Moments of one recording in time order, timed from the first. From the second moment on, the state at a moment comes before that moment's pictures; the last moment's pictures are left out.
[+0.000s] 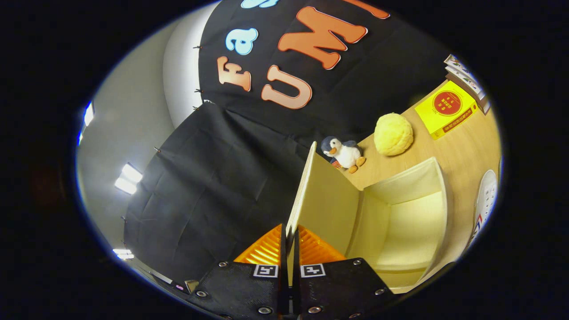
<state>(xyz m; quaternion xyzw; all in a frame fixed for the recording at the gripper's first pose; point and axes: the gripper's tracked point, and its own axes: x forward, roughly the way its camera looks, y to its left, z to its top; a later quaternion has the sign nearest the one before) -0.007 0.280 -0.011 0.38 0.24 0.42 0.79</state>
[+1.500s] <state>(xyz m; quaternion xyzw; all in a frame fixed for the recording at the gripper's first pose) 0.062 0.132 -0.114 0.10 0.25 0.13 0.95</state>
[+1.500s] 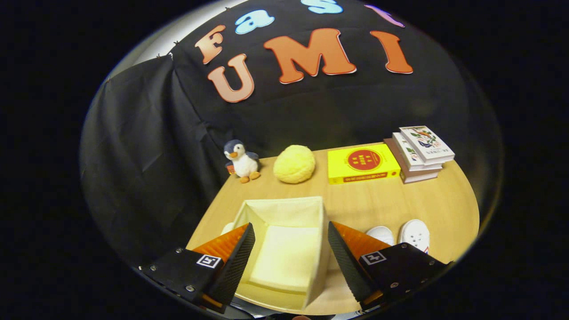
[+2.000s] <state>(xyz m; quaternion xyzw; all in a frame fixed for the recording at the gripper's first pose) 0.038 0.019 -0.222 0.08 0.37 0.07 0.92</state>
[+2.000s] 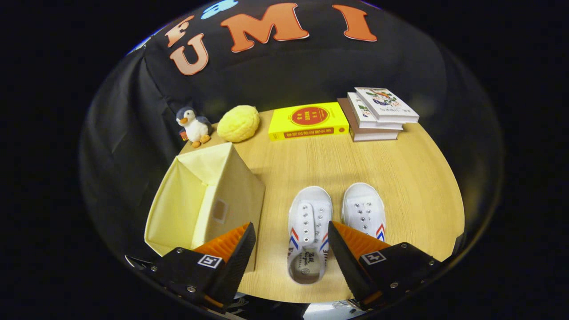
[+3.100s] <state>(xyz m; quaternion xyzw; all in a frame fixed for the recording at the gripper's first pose) 0.042 0.008 -0.343 0.09 0.51 0.11 0.85</state>
